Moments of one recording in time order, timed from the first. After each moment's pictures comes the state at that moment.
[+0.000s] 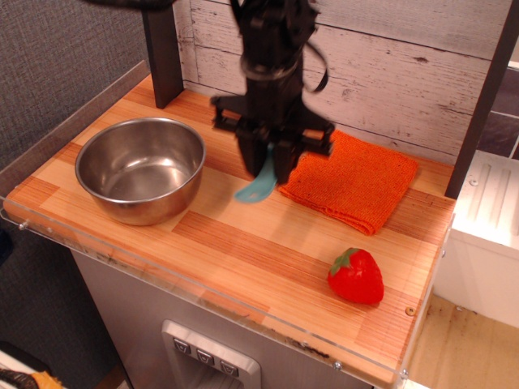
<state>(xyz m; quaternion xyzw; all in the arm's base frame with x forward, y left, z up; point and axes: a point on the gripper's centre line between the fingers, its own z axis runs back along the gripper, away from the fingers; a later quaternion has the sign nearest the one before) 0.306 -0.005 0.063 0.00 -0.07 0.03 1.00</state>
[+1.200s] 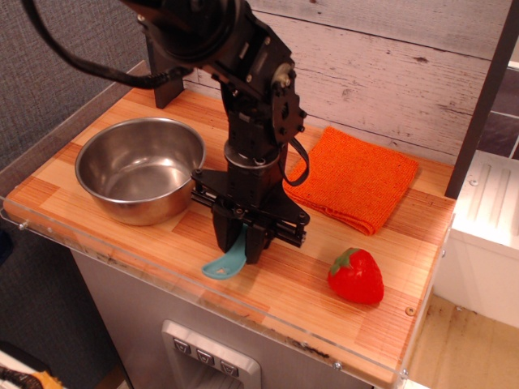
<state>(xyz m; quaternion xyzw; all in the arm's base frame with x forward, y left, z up) 0.260 -0.008 0.017 0.04 -0.01 0.00 1.00</state>
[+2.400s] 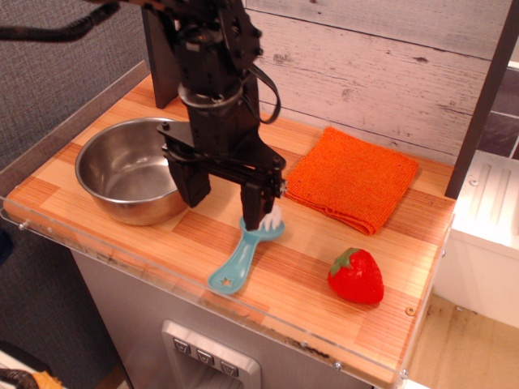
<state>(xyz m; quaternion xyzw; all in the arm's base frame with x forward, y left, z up) 0.250 0.005 0.074 -0.01 -0.05 -0.02 1.00</state>
